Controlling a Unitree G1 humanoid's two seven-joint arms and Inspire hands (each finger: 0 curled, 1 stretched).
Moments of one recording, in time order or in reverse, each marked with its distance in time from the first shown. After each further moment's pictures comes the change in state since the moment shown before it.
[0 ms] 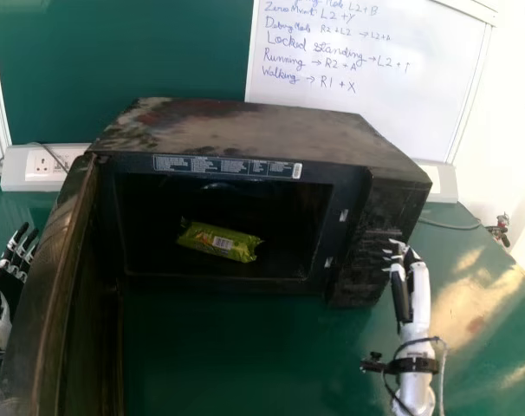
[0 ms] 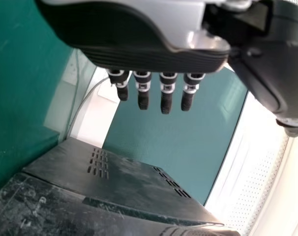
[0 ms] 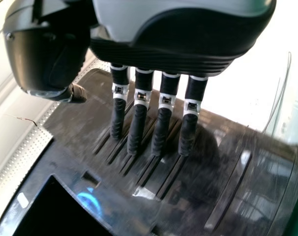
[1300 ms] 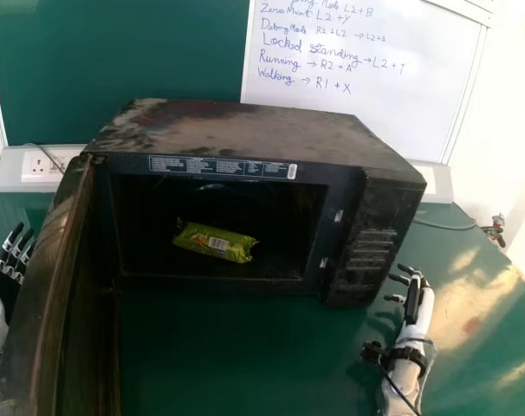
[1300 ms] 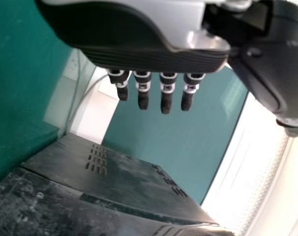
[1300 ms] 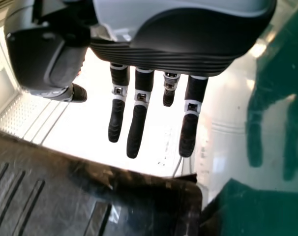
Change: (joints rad) left arm 0.002 0.018 0.014 0.013 -0.038 0.021 -0.030; right arm -0.338 0.049 -0.102 0.794 0.148 -0.172 -0.108
